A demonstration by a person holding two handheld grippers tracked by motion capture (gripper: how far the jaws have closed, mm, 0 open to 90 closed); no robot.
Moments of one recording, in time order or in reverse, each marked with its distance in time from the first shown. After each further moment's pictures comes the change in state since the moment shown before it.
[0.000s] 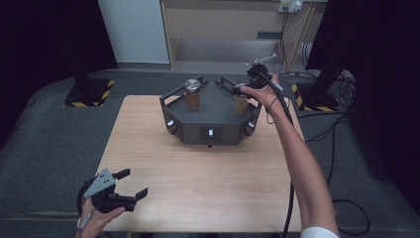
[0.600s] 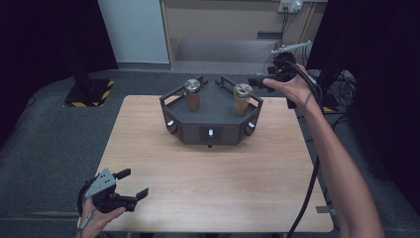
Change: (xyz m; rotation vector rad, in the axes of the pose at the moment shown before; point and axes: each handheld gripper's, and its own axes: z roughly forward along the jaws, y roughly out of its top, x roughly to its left) left arm -0.001 0.001 0.001 0.002 -0.002 0.004; right arm -0.009 -0.001 -0.104 -0.097 0.070 -0.074
